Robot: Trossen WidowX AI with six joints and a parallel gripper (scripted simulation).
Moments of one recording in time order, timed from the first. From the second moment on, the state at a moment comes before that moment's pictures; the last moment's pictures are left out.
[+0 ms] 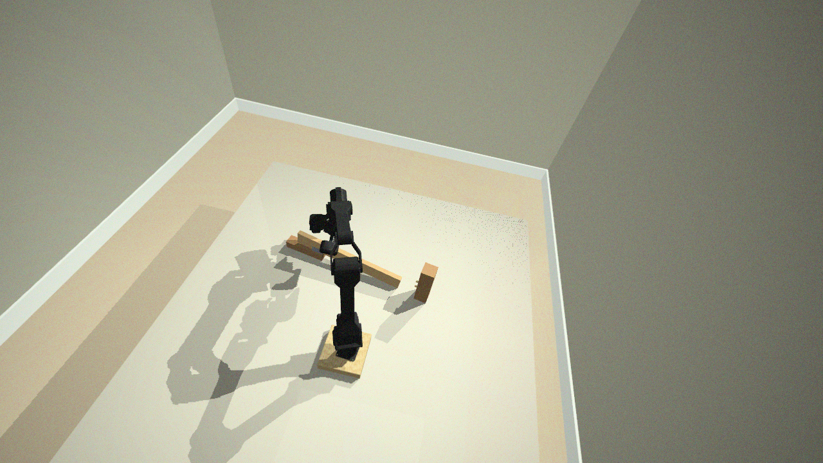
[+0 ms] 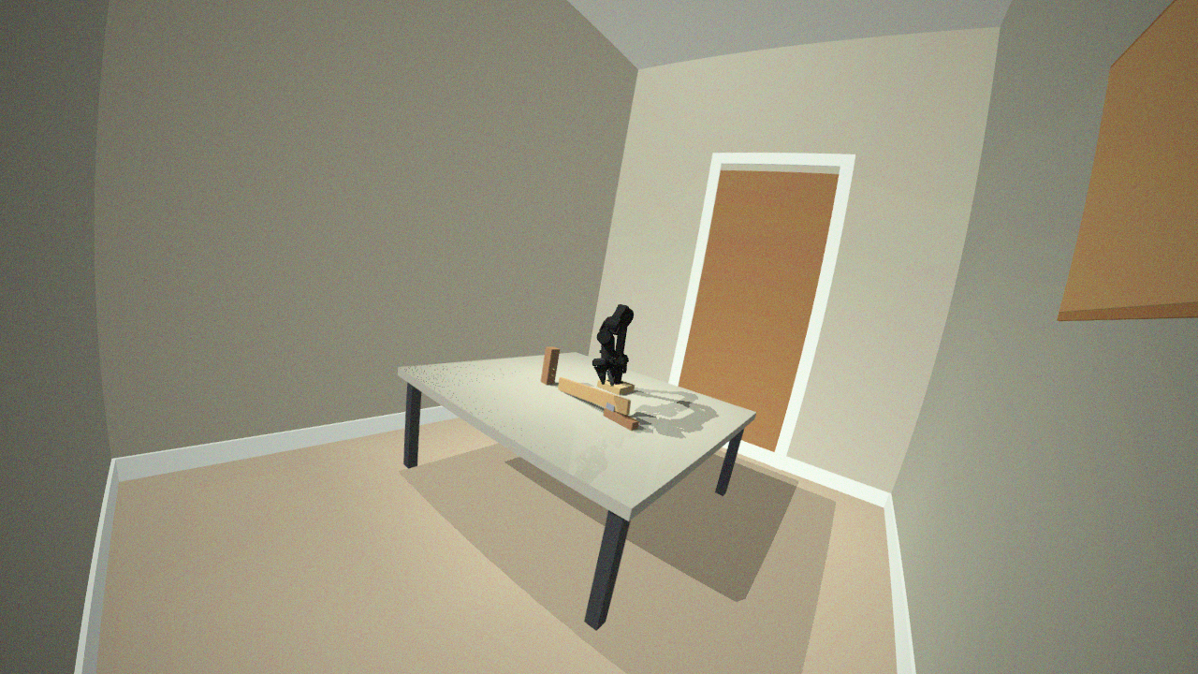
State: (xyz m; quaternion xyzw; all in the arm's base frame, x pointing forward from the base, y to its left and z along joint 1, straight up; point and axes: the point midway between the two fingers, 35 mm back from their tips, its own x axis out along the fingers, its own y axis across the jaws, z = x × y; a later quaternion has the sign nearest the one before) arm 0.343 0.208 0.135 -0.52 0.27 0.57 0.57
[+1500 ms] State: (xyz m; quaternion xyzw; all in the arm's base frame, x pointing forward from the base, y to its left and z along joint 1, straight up) arm 0.324 -0.019 0.056 -0.48 0.51 0.47 0.53
